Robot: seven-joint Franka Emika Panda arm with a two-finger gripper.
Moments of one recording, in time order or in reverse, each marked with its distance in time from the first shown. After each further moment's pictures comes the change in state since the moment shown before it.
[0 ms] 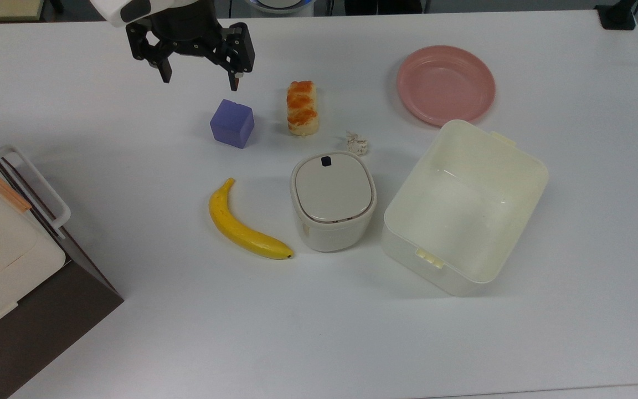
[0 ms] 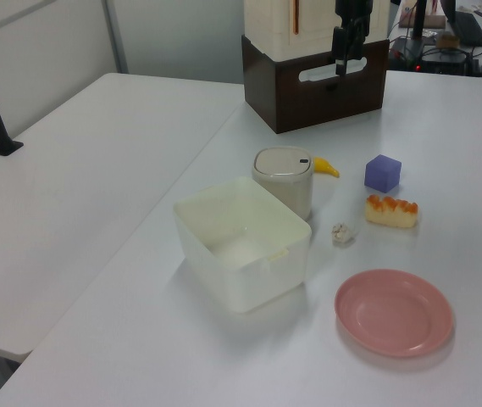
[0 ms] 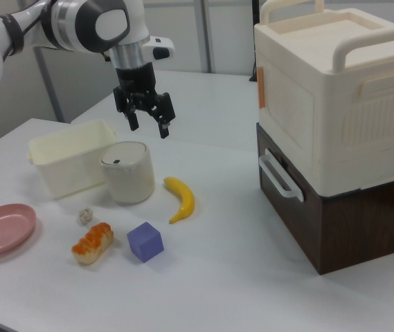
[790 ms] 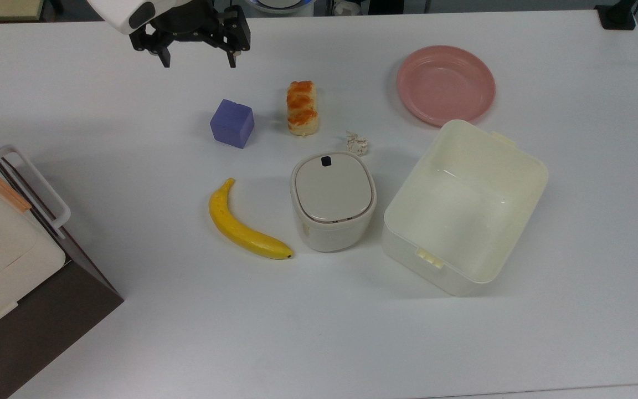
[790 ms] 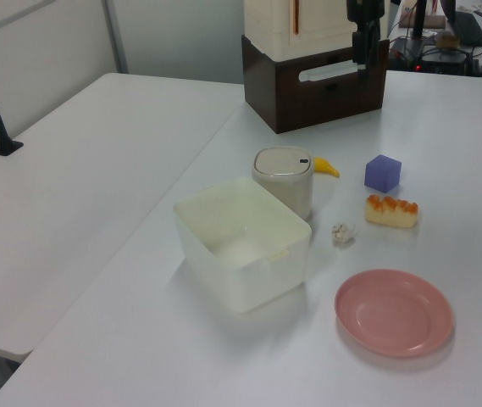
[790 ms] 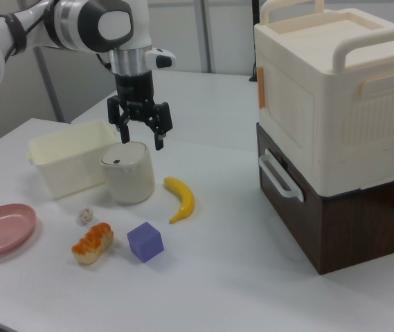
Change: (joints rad) arm -0.017 -0.001 -0.001 0.002 -0.001 -0.146 -0.138
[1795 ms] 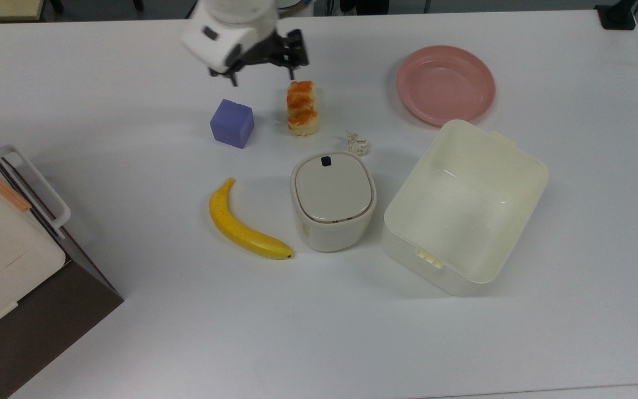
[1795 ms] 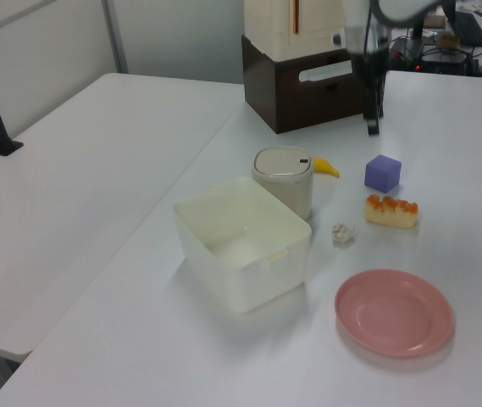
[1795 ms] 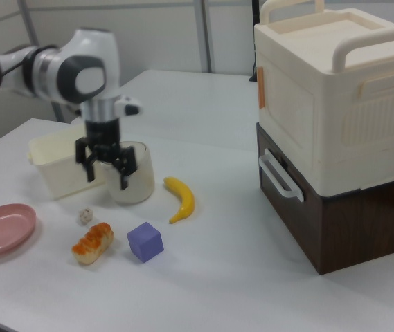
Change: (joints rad) arm 0.117 -0.121 0.016 -0.400 0.048 0.216 0.020
